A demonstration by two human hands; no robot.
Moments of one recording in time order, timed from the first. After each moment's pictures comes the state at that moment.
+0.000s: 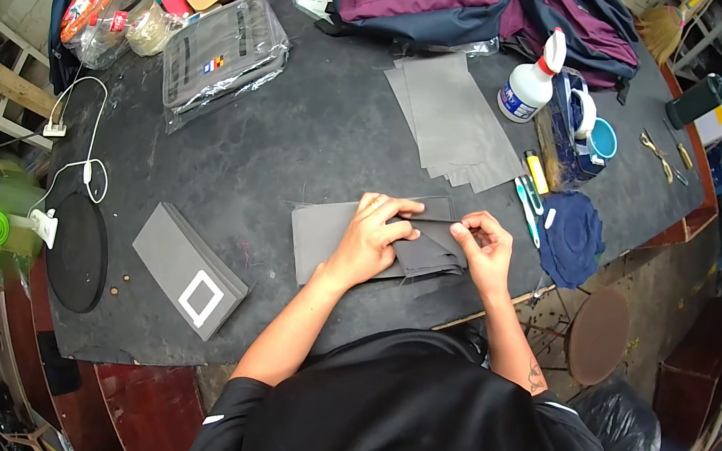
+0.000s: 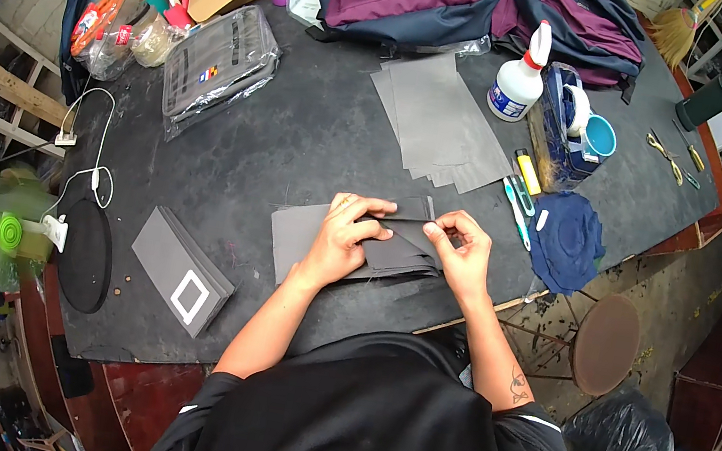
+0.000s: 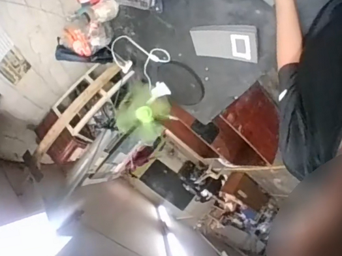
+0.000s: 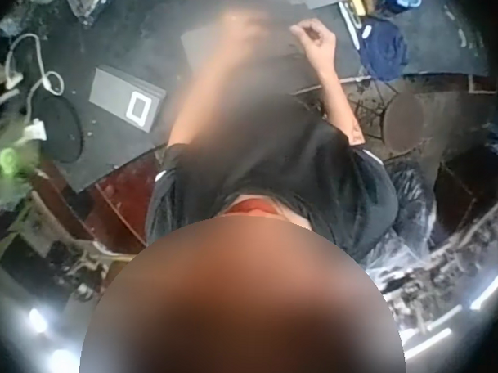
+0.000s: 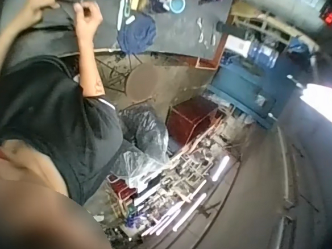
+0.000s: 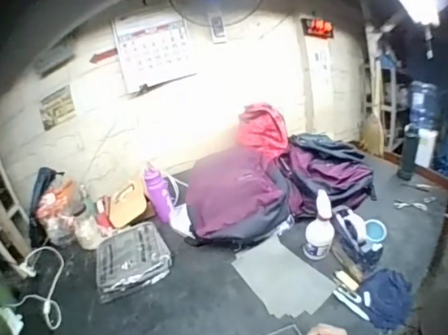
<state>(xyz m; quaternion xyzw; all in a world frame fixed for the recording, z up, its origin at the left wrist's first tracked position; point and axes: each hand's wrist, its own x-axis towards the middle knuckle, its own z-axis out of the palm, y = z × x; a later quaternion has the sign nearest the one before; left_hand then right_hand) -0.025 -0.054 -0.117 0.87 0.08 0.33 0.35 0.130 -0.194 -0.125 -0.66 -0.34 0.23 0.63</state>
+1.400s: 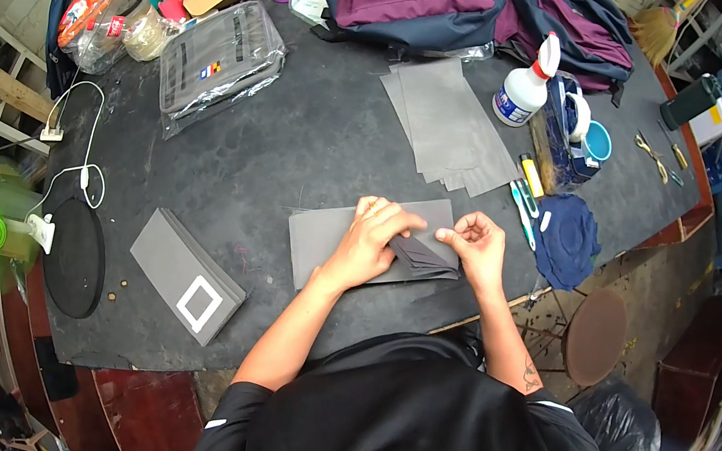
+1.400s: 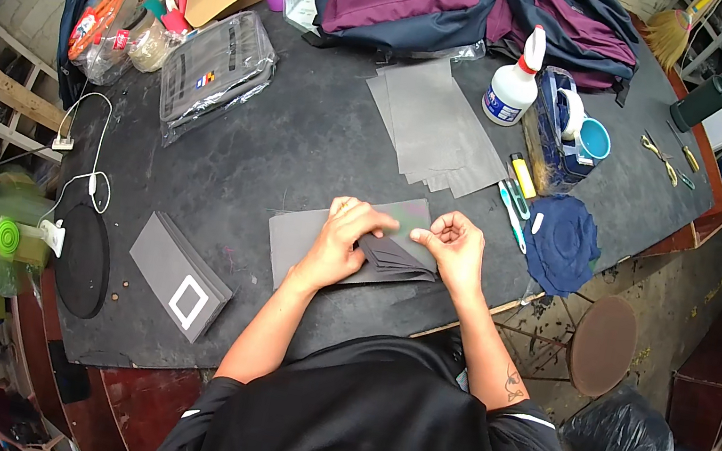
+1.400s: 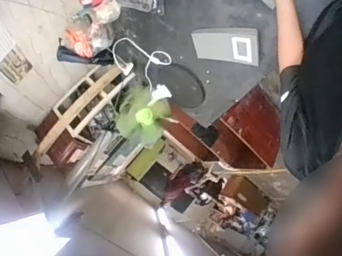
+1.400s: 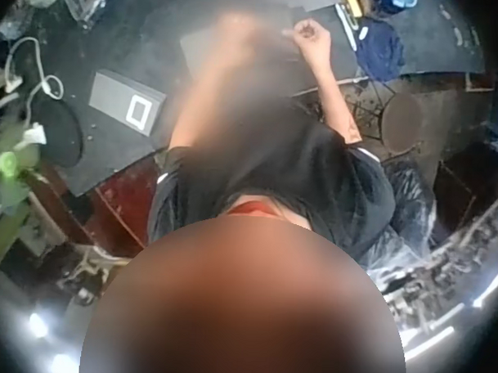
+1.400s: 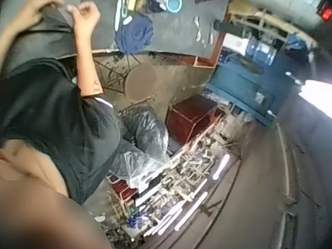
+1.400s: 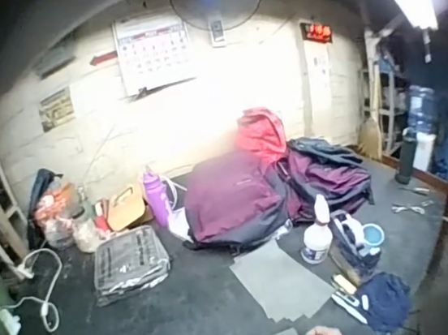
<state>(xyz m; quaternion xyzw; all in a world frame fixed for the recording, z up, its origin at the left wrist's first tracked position) -0.025 -0.052 -0.111 0.87 0.11 0.29 0.39 0.131 -0.186 -0.126 -0.68 -0.27 0.29 0.62</state>
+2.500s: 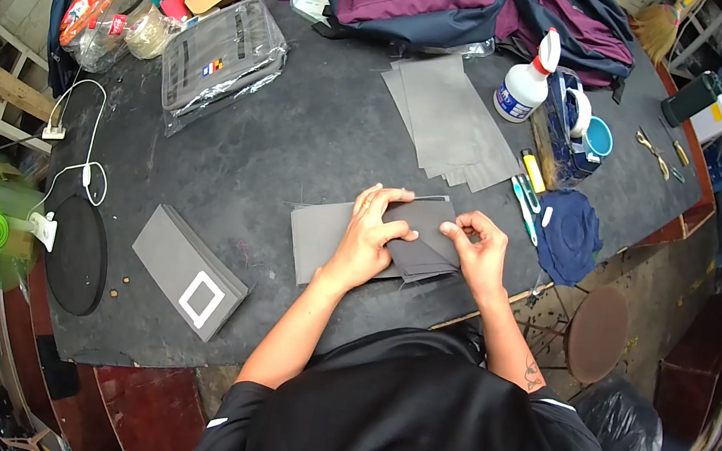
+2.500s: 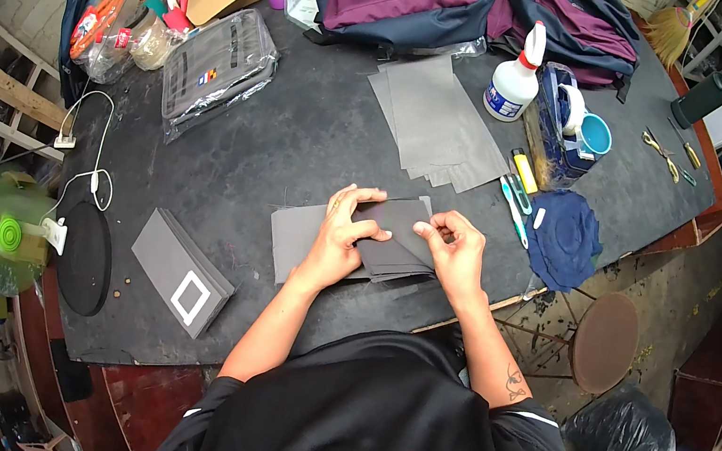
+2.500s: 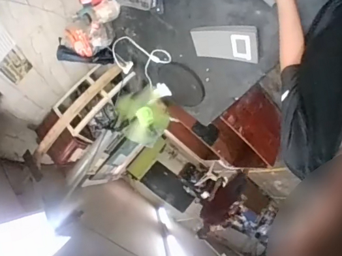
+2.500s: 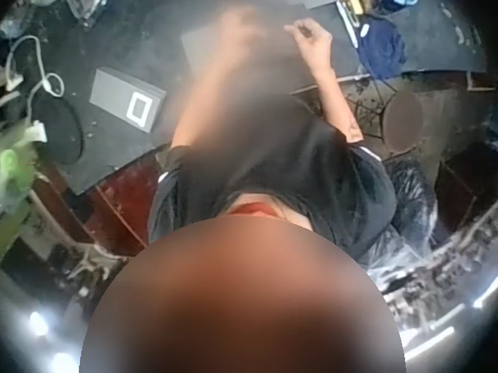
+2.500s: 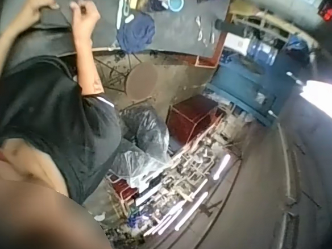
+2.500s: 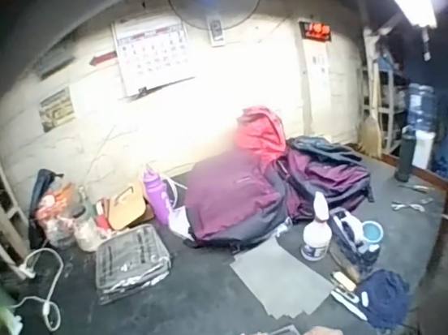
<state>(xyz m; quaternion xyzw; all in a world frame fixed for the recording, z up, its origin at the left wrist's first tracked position) -0.027 -0.057 -0.114 0.88 0.11 0.33 0.33 0.120 -0.188 -0.113 -0.73 -0.36 0.16 0.56</state>
